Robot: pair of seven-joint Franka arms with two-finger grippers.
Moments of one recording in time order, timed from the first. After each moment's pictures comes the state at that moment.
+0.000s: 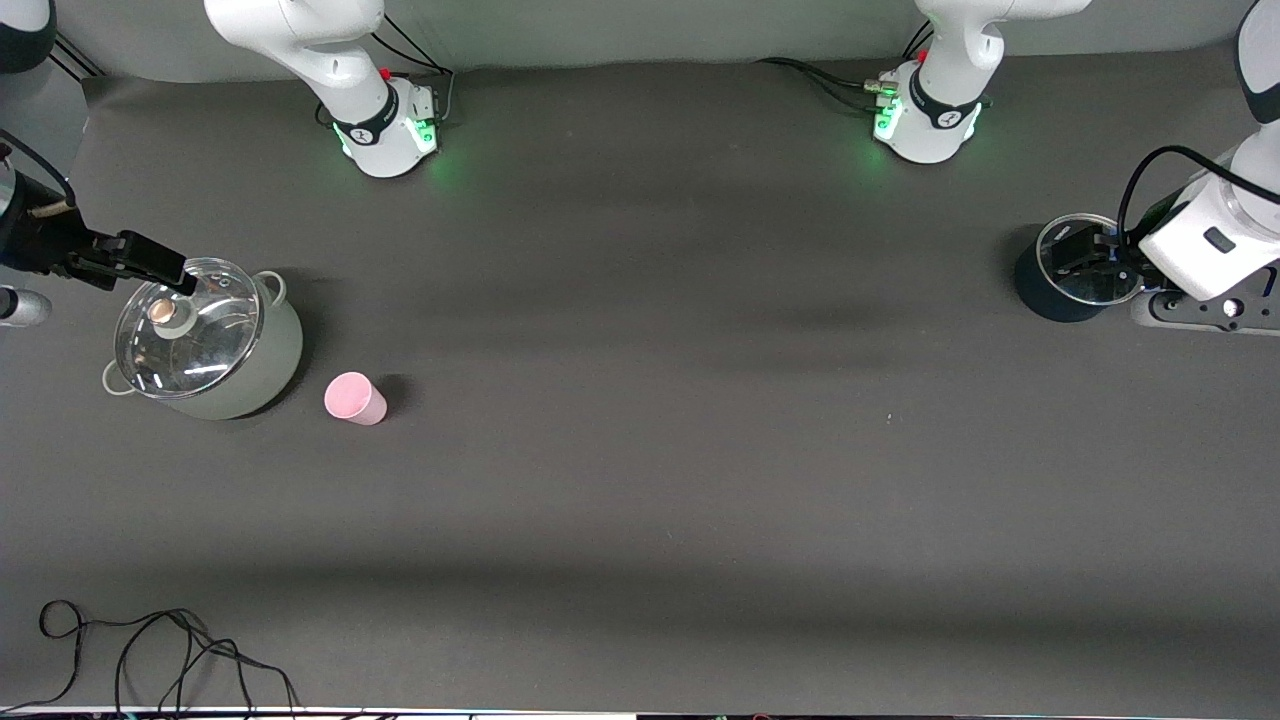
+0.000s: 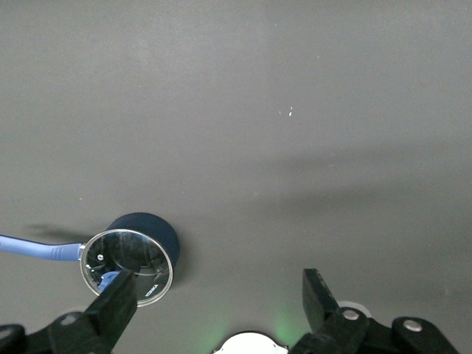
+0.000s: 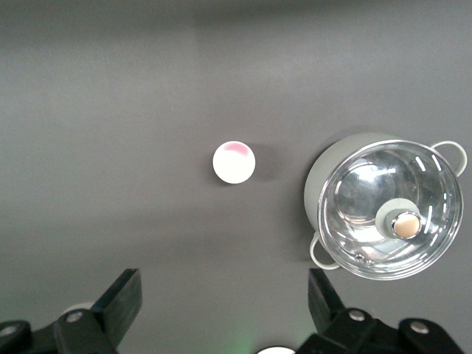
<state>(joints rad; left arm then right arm) -0.05 0.02 -0.02 -1.64 0.02 1.51 0.02 0.08 -0.01 -0.07 -1.56 0.03 1.50 0.13</state>
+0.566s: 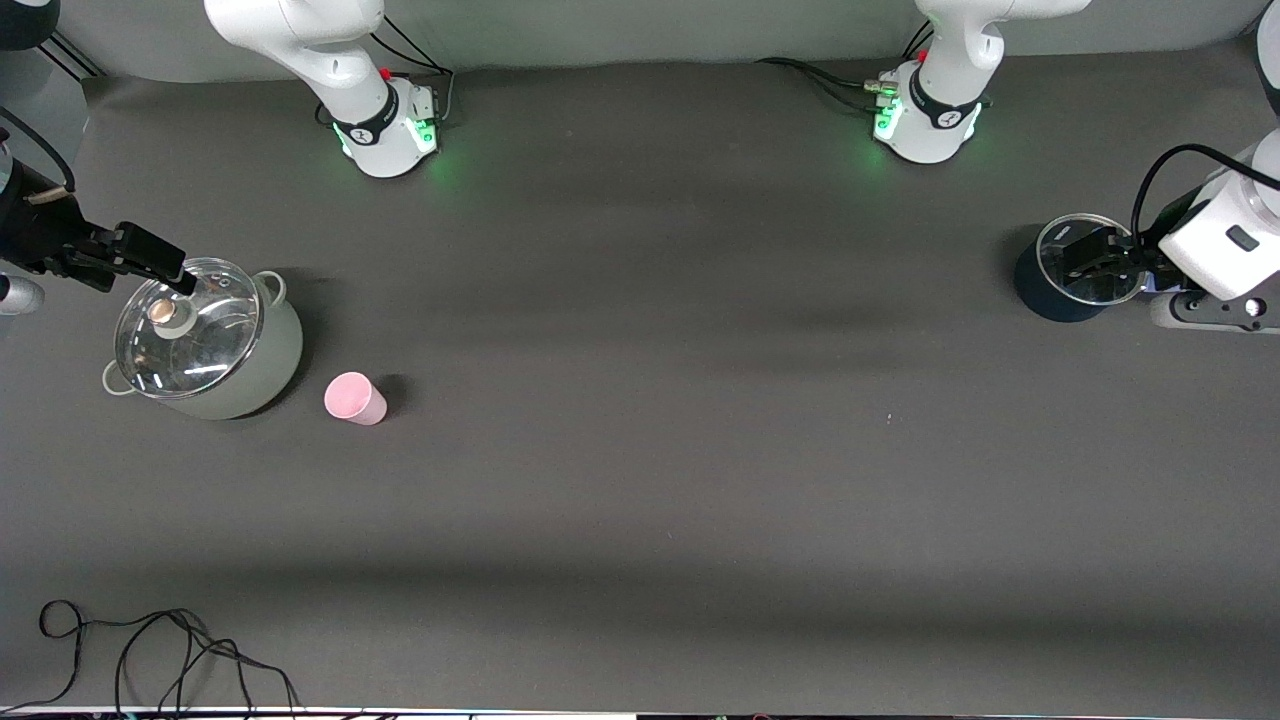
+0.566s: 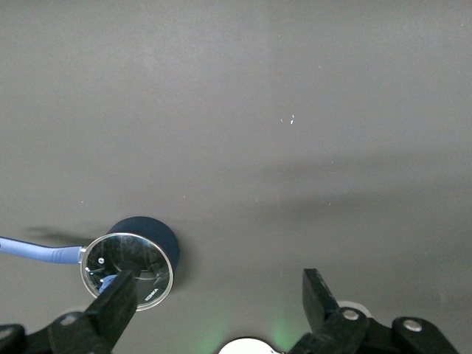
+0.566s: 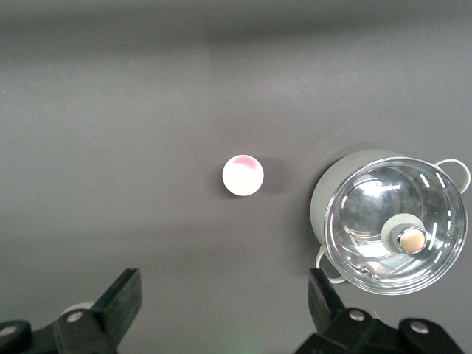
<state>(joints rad) -0.04 0.02 -0.01 -1.63 0.01 1.52 0.02 0.08 -0.02 -0.06 -1.56 0.04 1.53 0.13</state>
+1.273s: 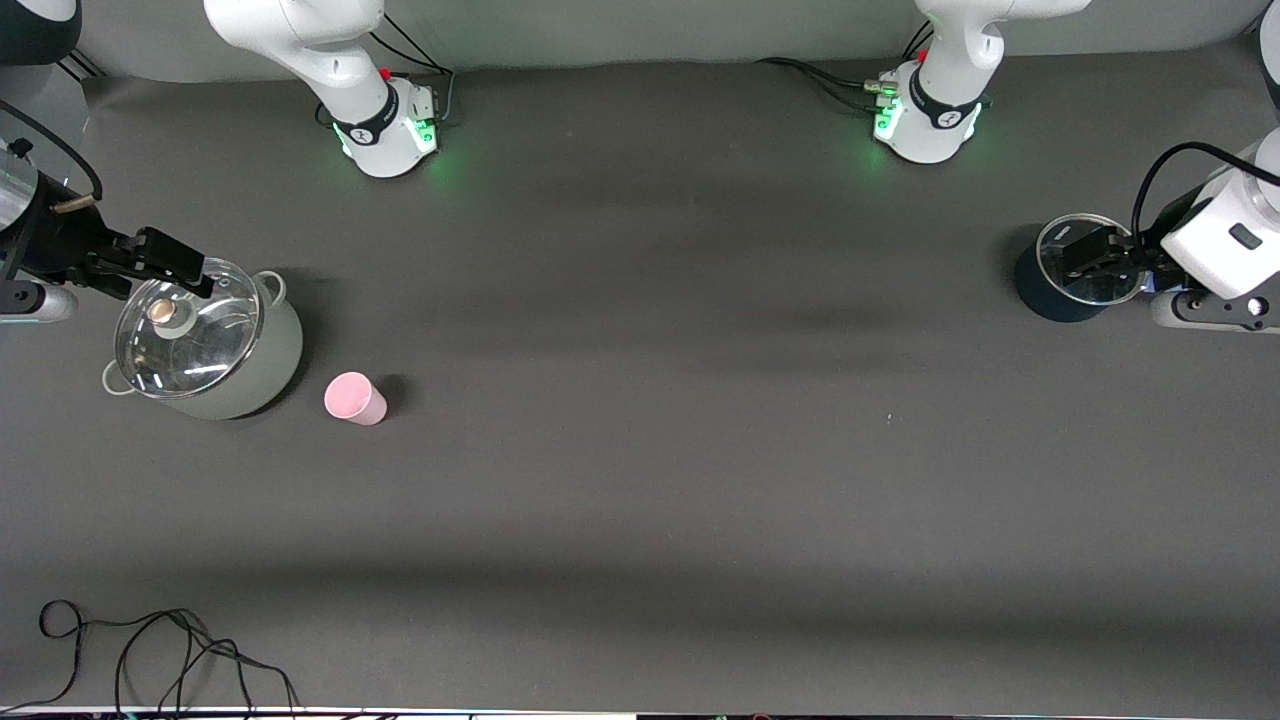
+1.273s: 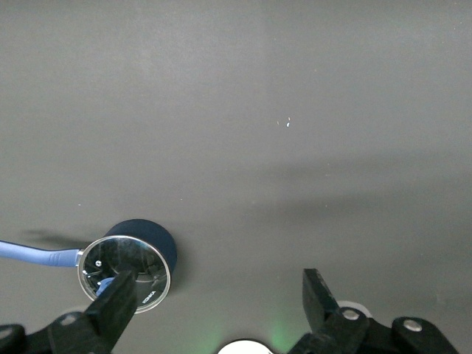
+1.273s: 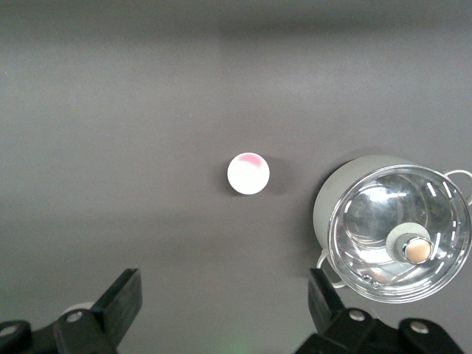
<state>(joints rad) -0.04 0.02 -0.02 -1.62 0.00 1.52 0.02 0.11 0.00 -0.07 -1.56 0.04 1.53 0.08</state>
